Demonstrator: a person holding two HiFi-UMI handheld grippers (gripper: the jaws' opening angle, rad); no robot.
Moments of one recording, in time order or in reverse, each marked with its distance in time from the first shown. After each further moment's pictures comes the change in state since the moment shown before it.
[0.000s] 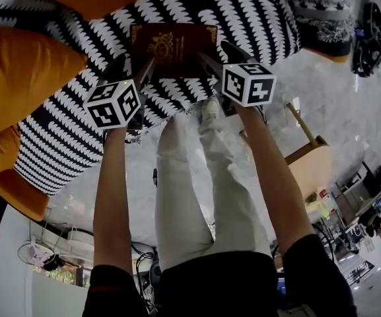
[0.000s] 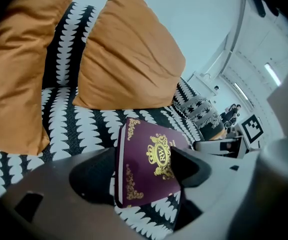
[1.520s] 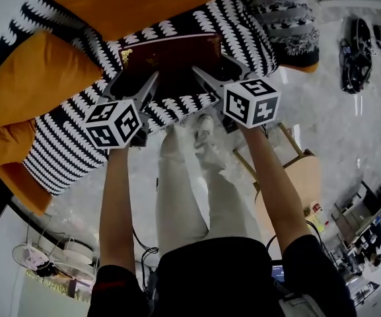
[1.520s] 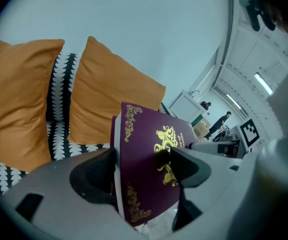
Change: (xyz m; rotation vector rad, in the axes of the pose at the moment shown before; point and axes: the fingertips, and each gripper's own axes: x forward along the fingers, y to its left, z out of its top) left arm -0.108 -0.098 0.085 -0.003 -0.169 -0.049; right arm -0.125 0.081 0.094 -0.114 -0.130 0.158
